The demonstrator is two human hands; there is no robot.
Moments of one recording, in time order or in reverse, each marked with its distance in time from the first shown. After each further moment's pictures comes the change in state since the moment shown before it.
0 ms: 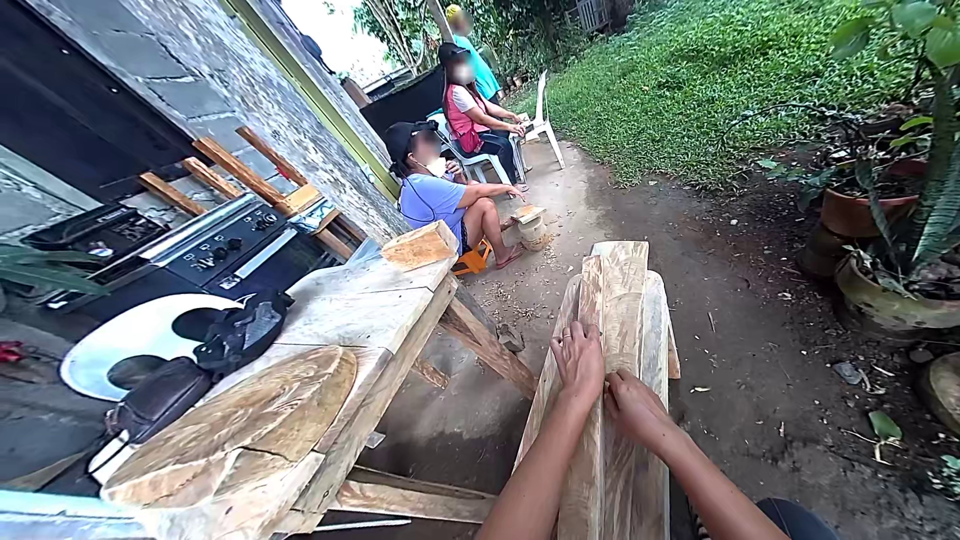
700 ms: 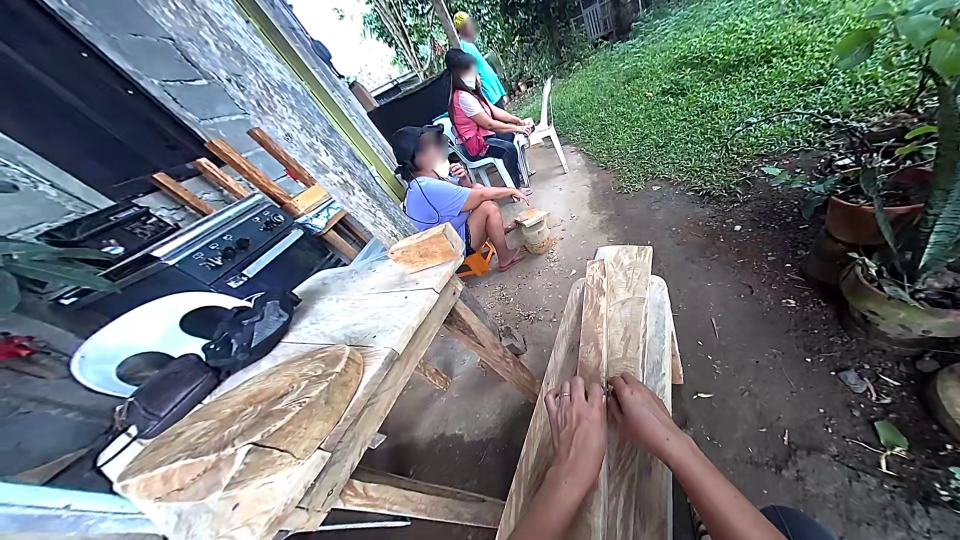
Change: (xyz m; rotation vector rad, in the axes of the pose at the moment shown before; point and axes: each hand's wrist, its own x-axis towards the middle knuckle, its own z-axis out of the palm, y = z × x) left_hand -0.094 -0.026 0.018 -0.049 0.234 0.137; right_hand 0.001 0.000 0.000 0.000 -0.003 0.007
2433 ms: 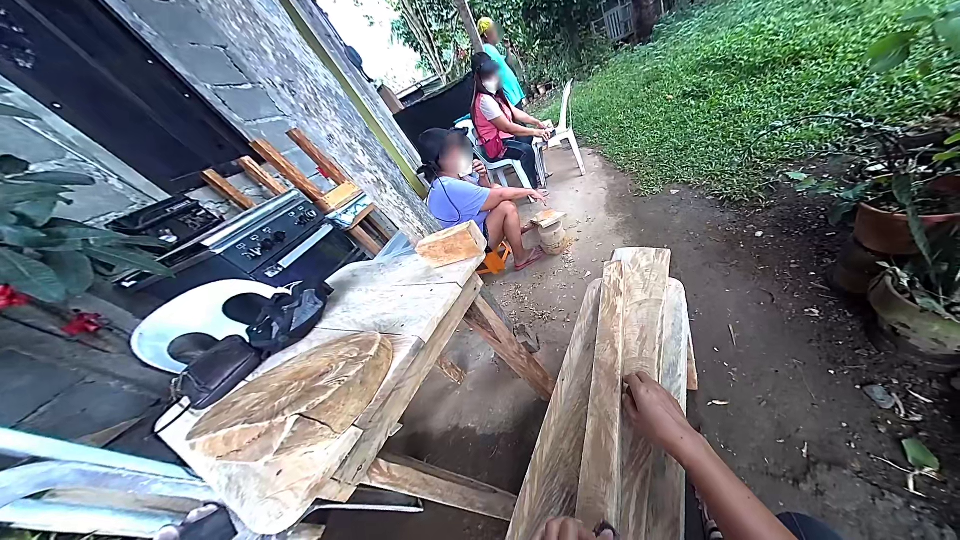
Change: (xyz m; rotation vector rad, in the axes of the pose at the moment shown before) left_hand -0.177 -0.031 -0.009 -0.302 0.168 0.108; right_hand 0.000 -0.001 0.003 -0.004 0.022 0.008
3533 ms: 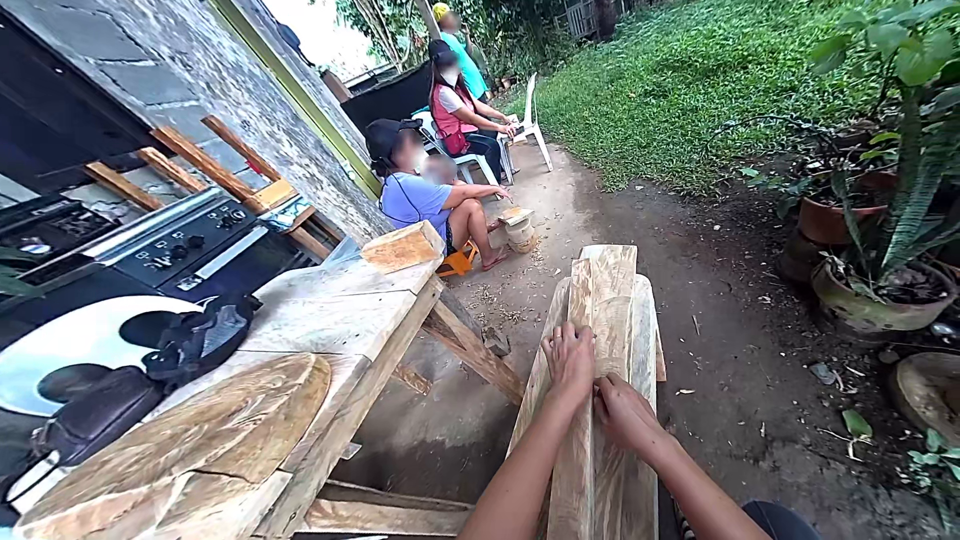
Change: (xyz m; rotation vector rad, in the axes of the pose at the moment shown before) left_hand 0.275 -0.009 0.073 0.197 -0.316 -0.191; right_hand 0.002 0.004 0.001 0.006 0.012 -0.005
